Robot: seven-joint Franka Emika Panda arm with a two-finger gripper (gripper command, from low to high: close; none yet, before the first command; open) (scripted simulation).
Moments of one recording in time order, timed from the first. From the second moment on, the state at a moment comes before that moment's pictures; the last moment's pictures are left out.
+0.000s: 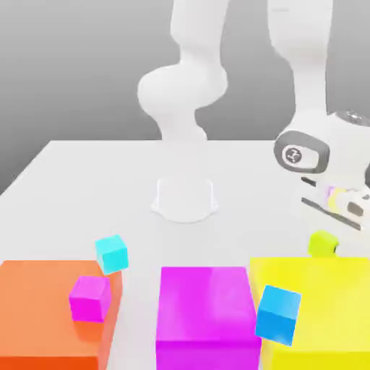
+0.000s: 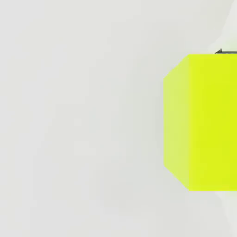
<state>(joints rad) 0.83 0.14 0.12 -2.77 -0.07 2.91 -0.40</state>
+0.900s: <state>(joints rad) 0.12 -0.33 -0.57 -2.84 -0.31 2.53 -1.21</state>
